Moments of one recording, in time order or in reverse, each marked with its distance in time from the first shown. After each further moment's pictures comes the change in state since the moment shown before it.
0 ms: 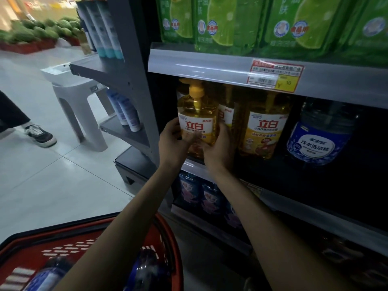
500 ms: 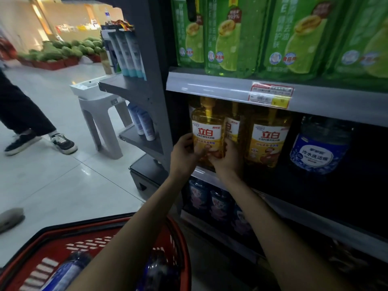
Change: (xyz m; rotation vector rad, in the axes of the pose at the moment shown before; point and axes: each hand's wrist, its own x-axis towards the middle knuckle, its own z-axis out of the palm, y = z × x) left_hand -0.018 0.011 -0.013 0.089 -0.052 -0.141; right_hand -0.014 -0.010 -0.021 -0.032 -0.121 0.054
